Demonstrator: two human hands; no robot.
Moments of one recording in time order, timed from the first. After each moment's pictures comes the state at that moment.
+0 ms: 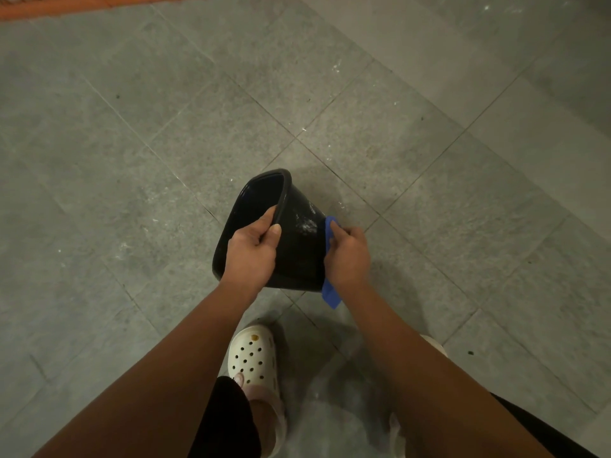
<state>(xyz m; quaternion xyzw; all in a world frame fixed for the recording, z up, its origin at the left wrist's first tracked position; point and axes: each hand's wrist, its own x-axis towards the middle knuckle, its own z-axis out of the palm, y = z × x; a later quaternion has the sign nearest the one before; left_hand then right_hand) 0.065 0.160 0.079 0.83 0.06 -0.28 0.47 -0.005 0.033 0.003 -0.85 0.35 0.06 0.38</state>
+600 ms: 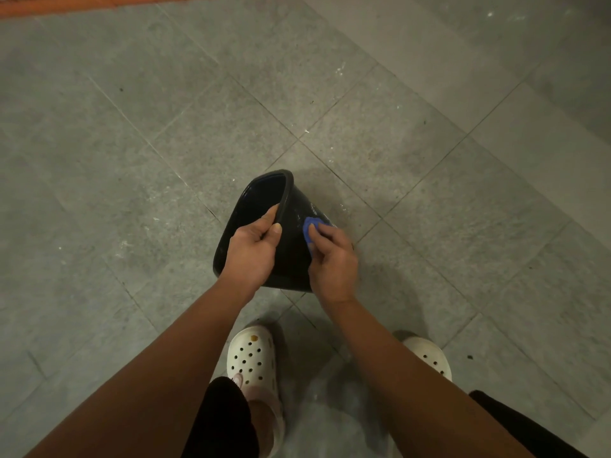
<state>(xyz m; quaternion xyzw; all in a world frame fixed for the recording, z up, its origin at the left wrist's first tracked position) 0.070 0.159 0.085 0.81 0.08 -0.31 0.49 -0.006 0.062 0.021 -0.84 0.28 -0.12 0.45</state>
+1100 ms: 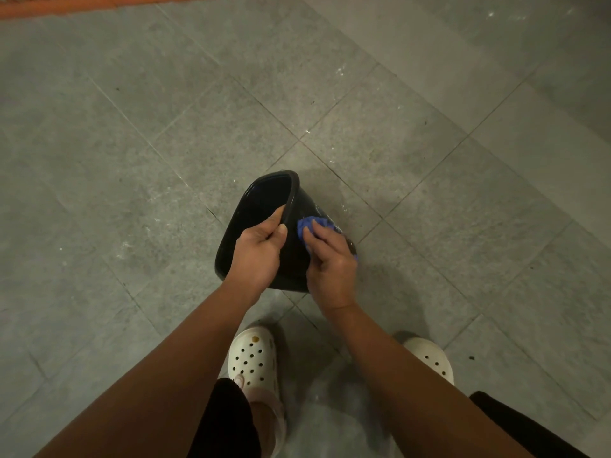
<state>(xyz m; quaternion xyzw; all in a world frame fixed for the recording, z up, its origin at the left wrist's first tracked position) 0.067 0.153 0.090 0.78 0.08 -0.32 0.53 -0.005 0.066 0.027 -0.84 0.25 -0.18 0.45</state>
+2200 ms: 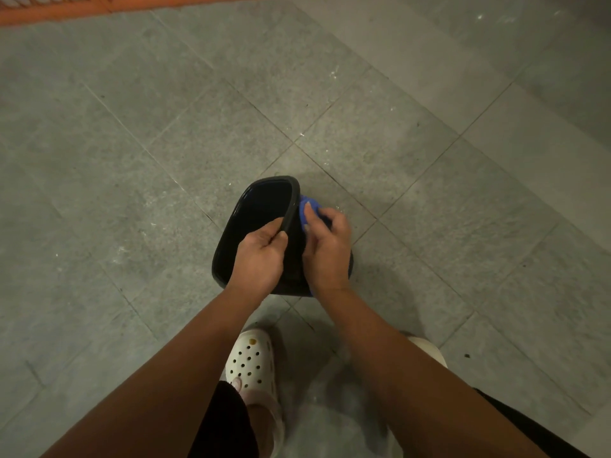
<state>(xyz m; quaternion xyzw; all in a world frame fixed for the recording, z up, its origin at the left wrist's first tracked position) 0.060 0.148 0.093 0.83 0.04 -0.31 0.47 0.017 0.054 0.034 -0.81 0.30 -0.15 0.48</state>
